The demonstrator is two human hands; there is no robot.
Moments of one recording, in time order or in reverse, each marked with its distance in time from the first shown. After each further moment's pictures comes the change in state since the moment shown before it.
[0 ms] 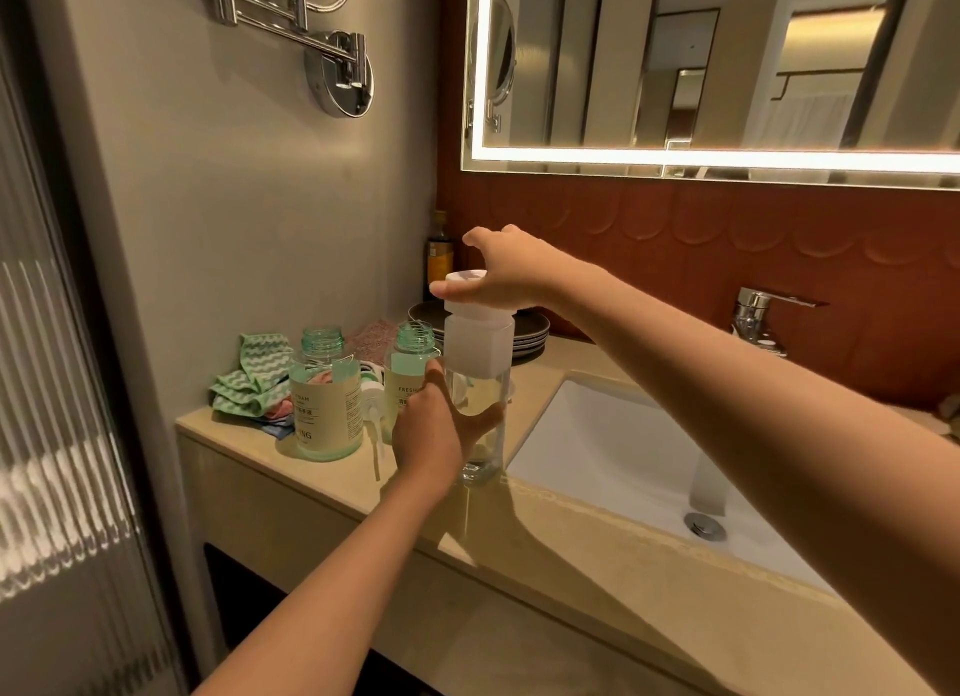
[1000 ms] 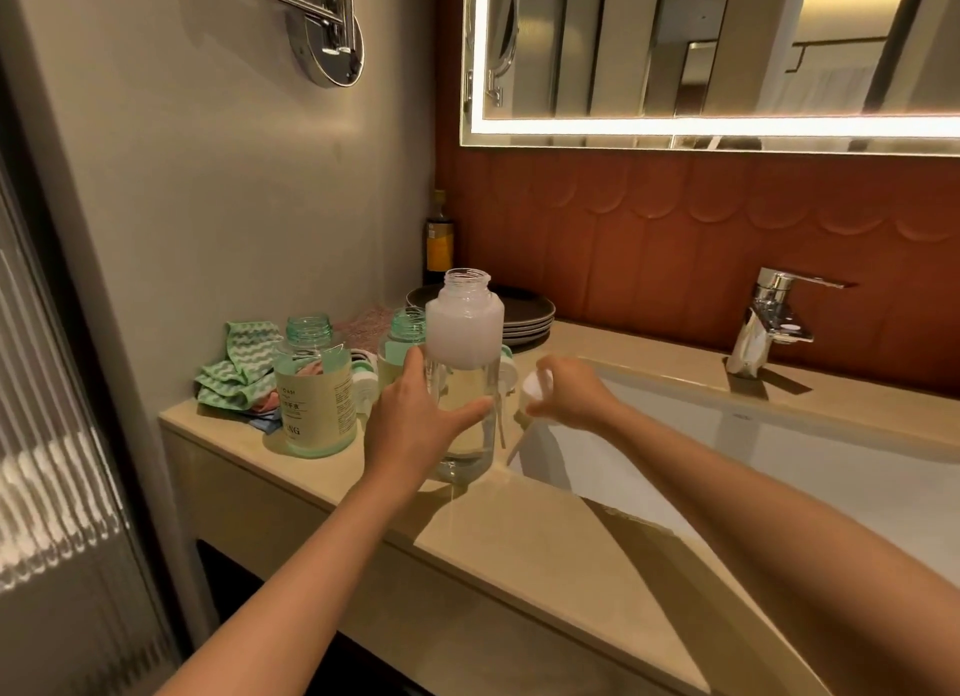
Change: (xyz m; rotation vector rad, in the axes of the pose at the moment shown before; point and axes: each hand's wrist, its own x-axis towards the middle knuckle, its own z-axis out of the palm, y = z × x) left_hand 0.005 -0.015 -0.011 -0.091 -0.035 0.064; right_hand -0.011 0.105 0.140 0.173 -0.050 0.306
